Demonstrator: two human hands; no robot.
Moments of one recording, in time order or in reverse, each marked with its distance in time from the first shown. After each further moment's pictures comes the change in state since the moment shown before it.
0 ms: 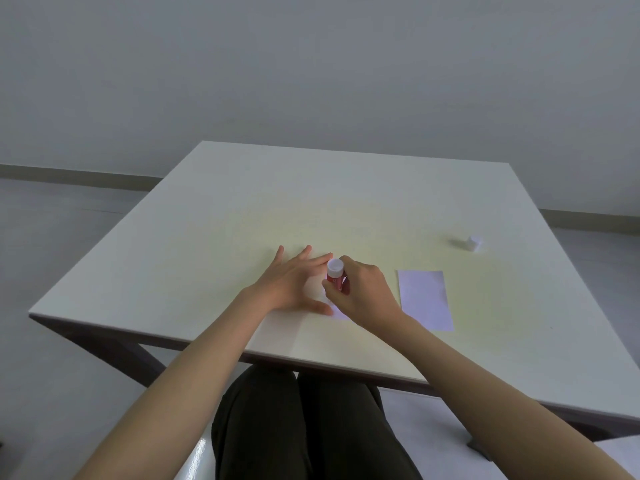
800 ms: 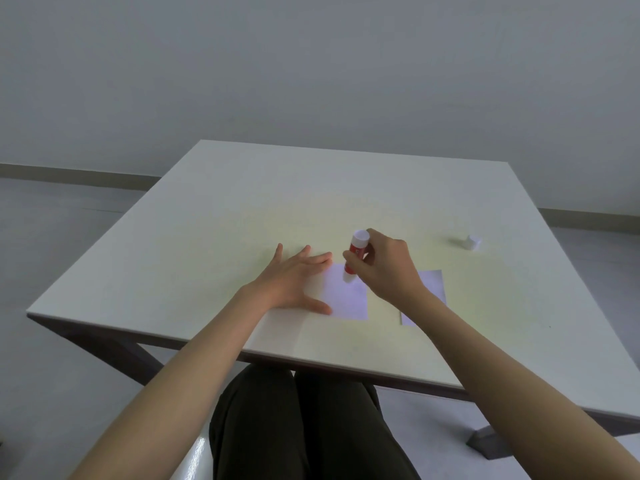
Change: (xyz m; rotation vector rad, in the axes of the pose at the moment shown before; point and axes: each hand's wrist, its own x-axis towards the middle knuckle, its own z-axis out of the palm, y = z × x) left_hand 0.003 -0.006 0.000 0.085 -0.065 -0.018; right_hand 0.021 0.013 -0.036 0.055 0.045 0.094
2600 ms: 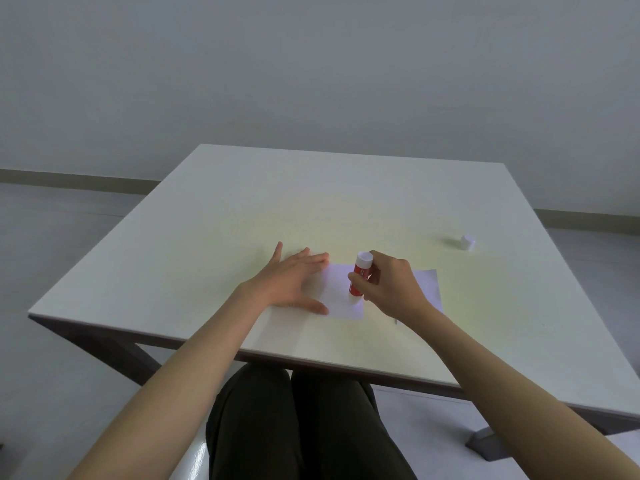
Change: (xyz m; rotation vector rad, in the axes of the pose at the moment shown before) left_hand -0.004 0.009 -0.009 0.037 -0.003 -0.001; right_hand -0.023 0.019 -0.004 0.034 -0.105 0.068
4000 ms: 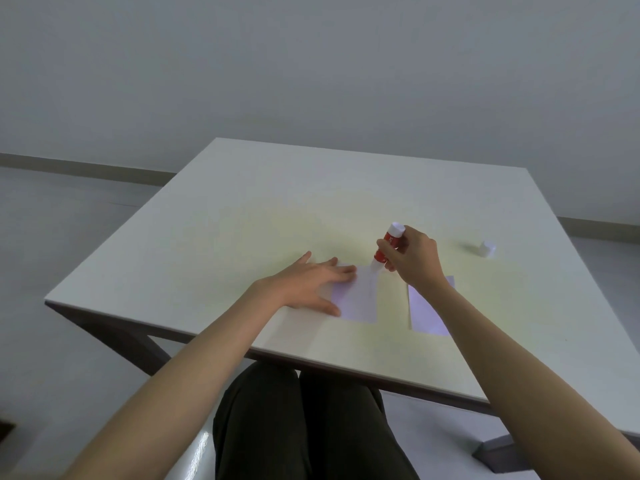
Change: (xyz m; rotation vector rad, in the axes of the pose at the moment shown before) left_hand -0.003 0.012 -0.009 -0.117 -0.101 0.127; right_hand 0.052 0.018 -0.007 0.056 0.182 0.156
